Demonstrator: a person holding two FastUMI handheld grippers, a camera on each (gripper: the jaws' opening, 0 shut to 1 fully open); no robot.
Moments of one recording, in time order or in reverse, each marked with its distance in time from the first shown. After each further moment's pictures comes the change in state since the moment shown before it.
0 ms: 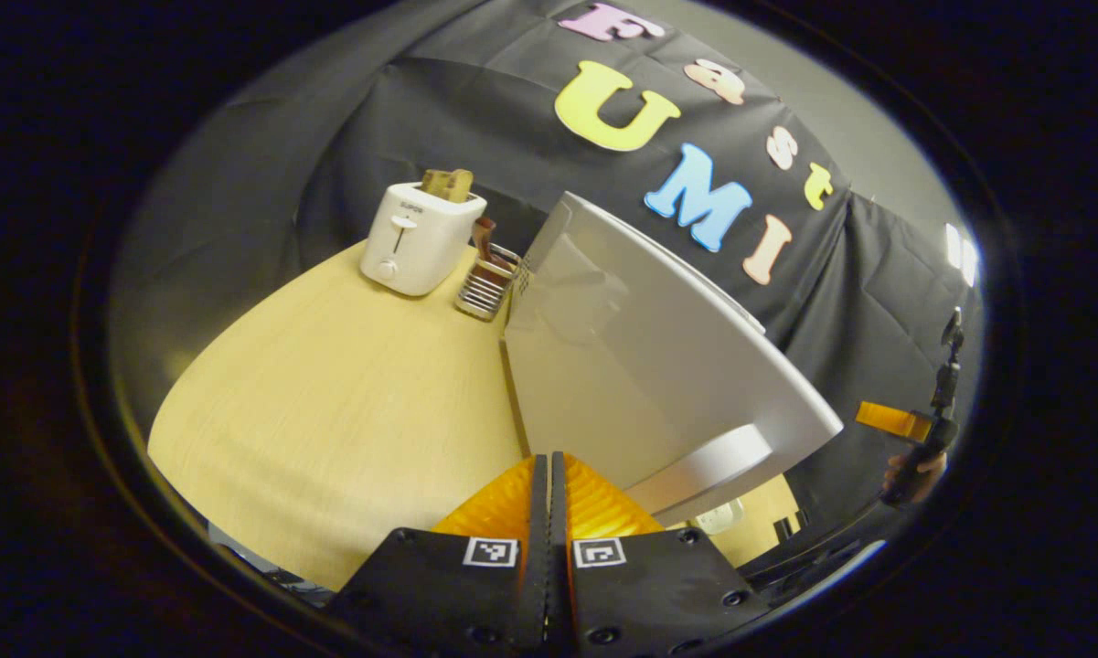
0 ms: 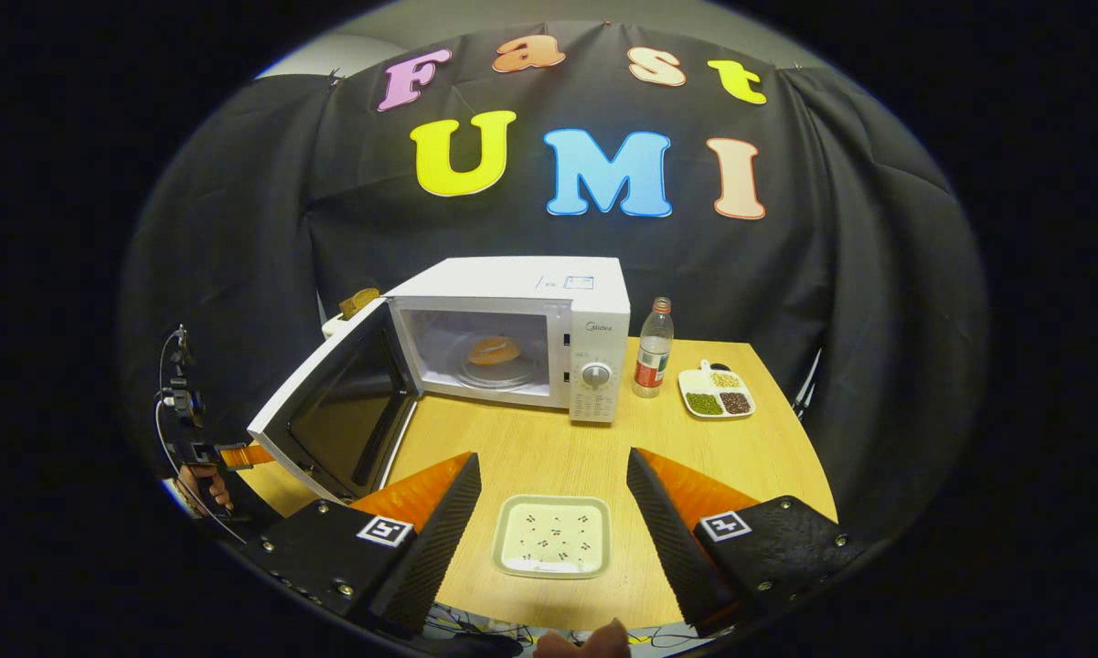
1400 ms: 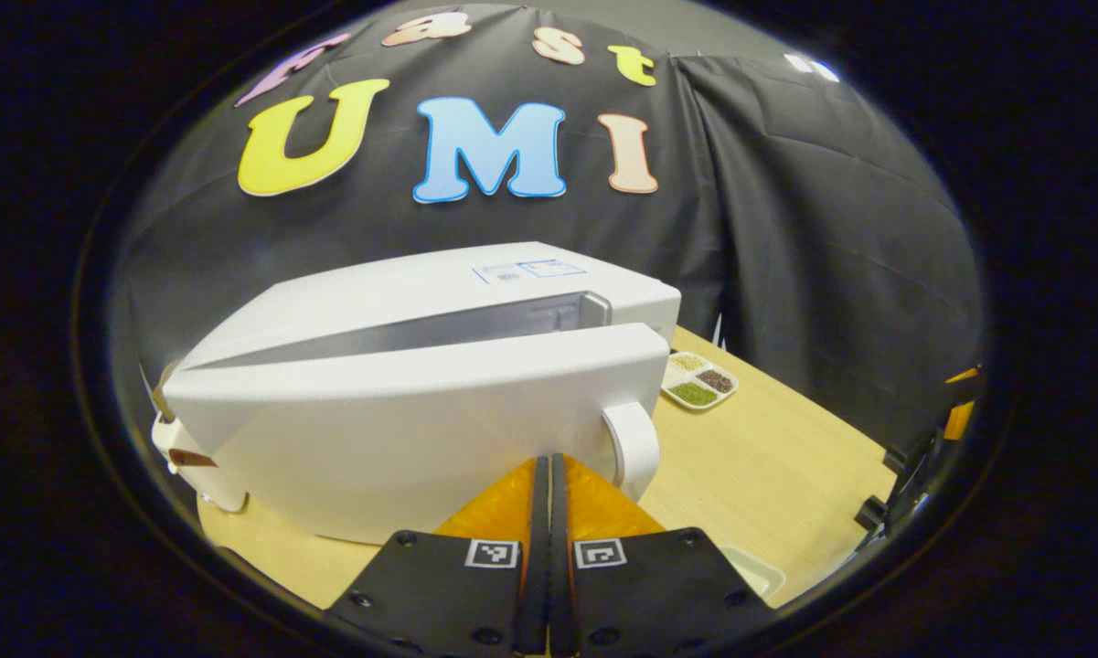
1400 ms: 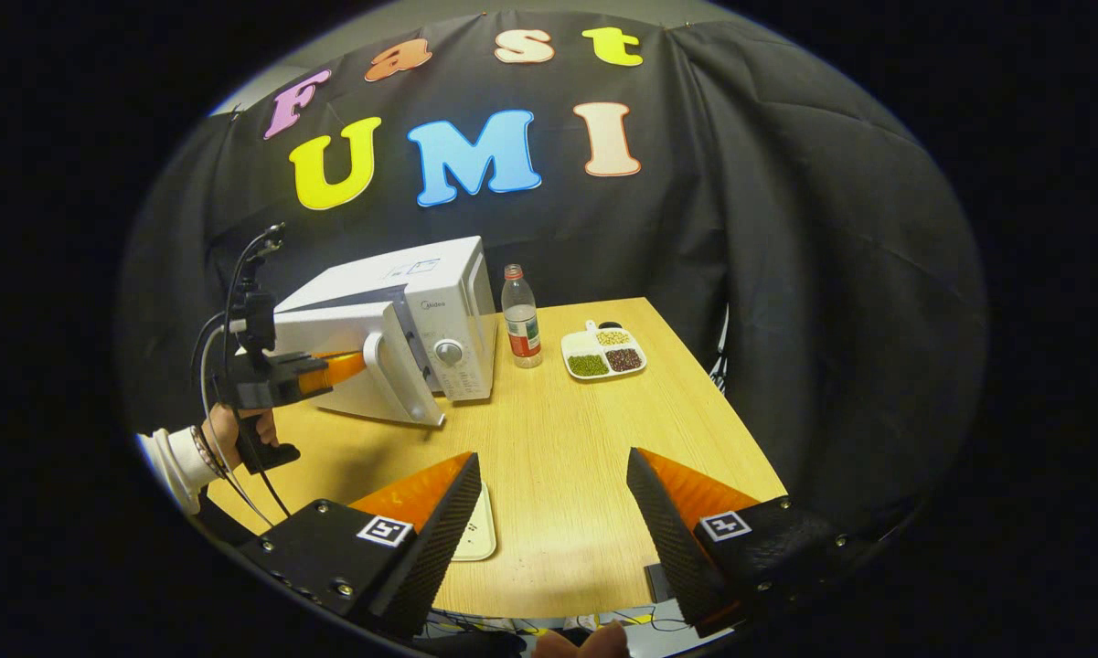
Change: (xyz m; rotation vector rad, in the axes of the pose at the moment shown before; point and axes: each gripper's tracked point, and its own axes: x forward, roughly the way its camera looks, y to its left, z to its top) left arm 0.281 -0.261 0.084 0.612 -0.003 -0.044; right arm -0.014 -0.151 -0.043 0.191 0.059 -0.197
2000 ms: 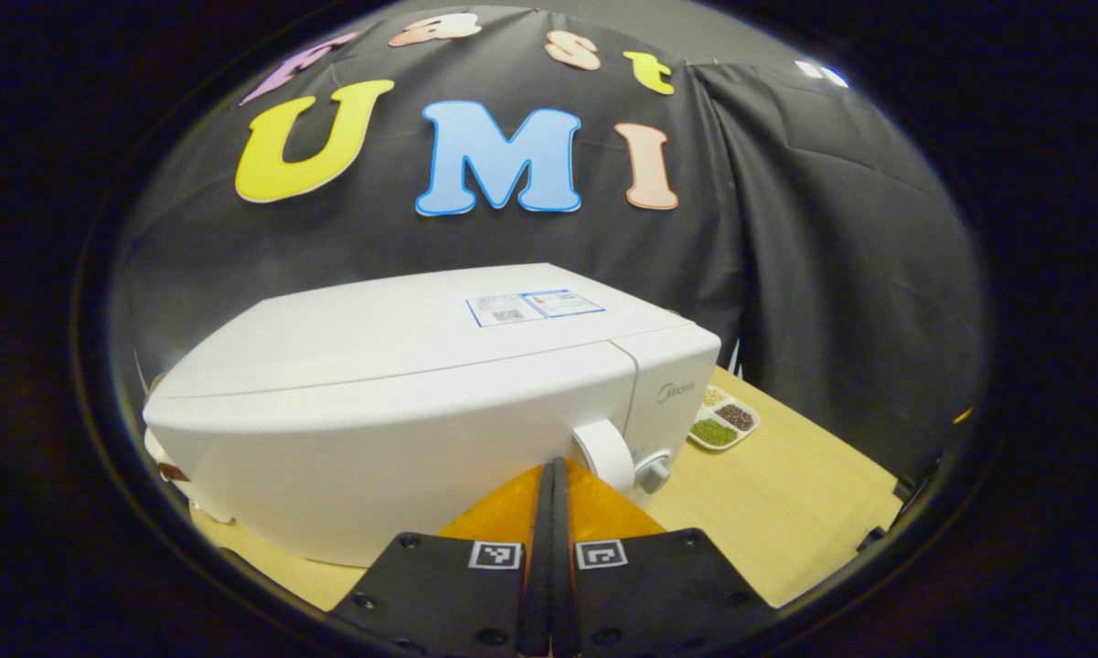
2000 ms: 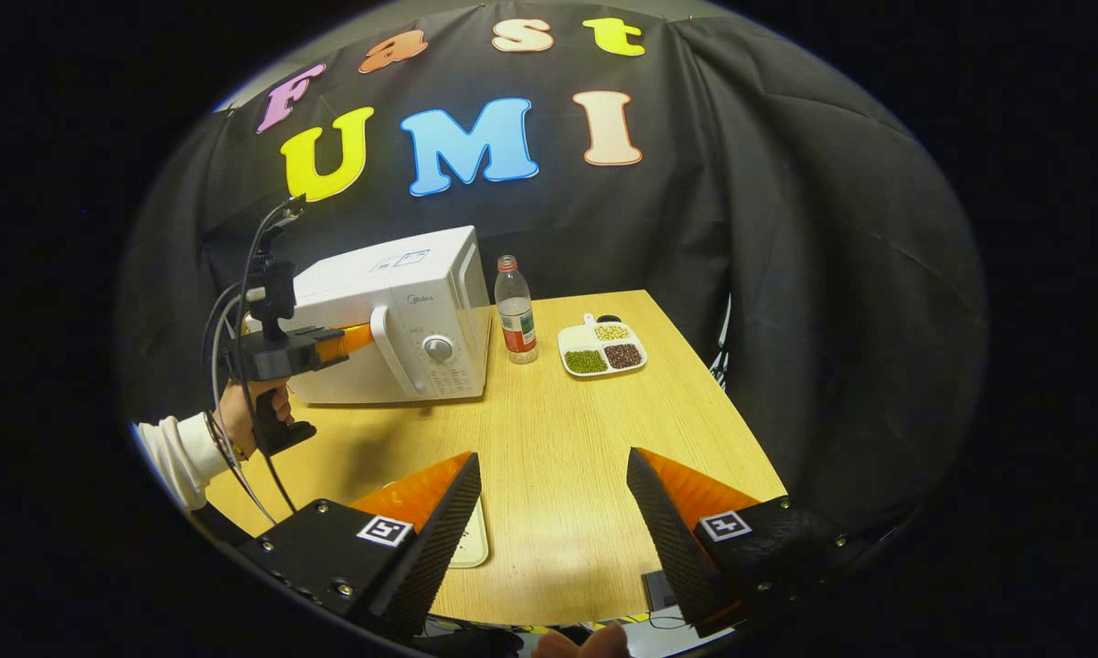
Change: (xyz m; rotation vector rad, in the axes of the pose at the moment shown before) left arm 0.049 -0.006 0.029 -0.068 -0.055 -0.003; right arm 0.023 -0.005 0.004 -0.009 0.038 -0.009
